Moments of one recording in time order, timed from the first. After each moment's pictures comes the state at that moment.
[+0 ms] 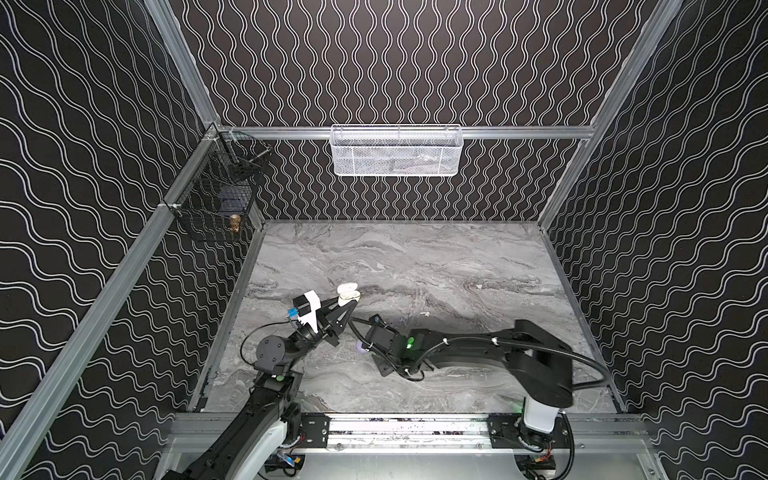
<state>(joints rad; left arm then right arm) -0.28 0.68 0.13 0.92 0.57 -0.33 1.22 1.78 1.14 -0.48 0.27 0.60</state>
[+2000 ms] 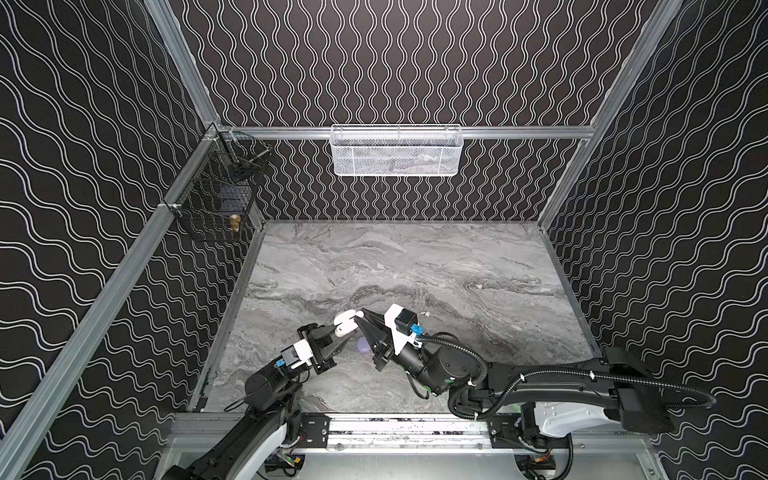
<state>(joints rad) -0.33 0.66 0.01 1.44 0.72 -0.20 1.42 1.36 0.85 0.77 0.45 -0.04</state>
